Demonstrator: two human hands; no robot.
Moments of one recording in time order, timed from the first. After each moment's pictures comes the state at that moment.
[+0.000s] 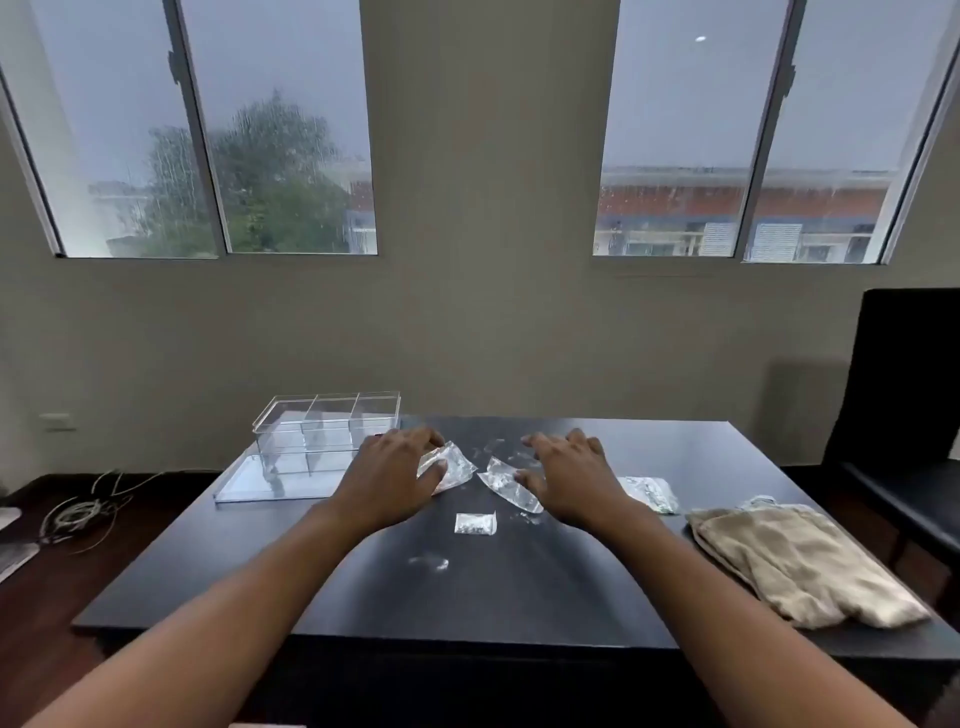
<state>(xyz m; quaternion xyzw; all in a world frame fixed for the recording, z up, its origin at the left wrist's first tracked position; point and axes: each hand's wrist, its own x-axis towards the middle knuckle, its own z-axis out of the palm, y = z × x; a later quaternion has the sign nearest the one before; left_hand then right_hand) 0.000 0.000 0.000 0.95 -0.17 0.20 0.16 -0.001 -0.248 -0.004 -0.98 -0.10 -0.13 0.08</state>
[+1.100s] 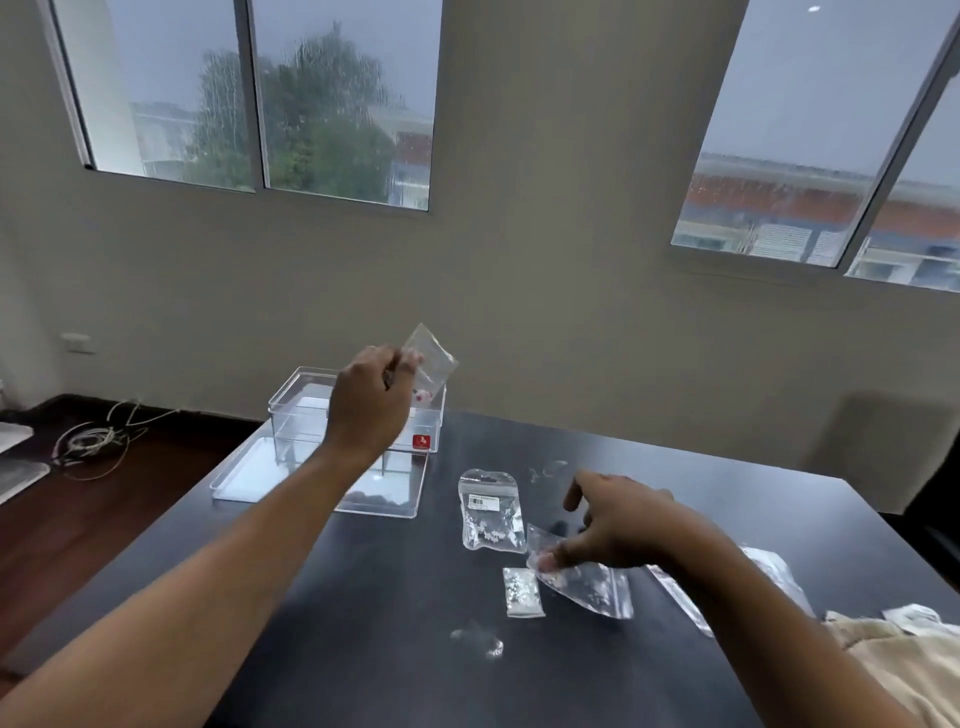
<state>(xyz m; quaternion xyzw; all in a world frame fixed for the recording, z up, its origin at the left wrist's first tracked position) 0.108 0.067 0.010 0.84 -0.01 0.35 0.42 0.031 -0.203 0.036 -0.99 -0.07 0.13 0.05</state>
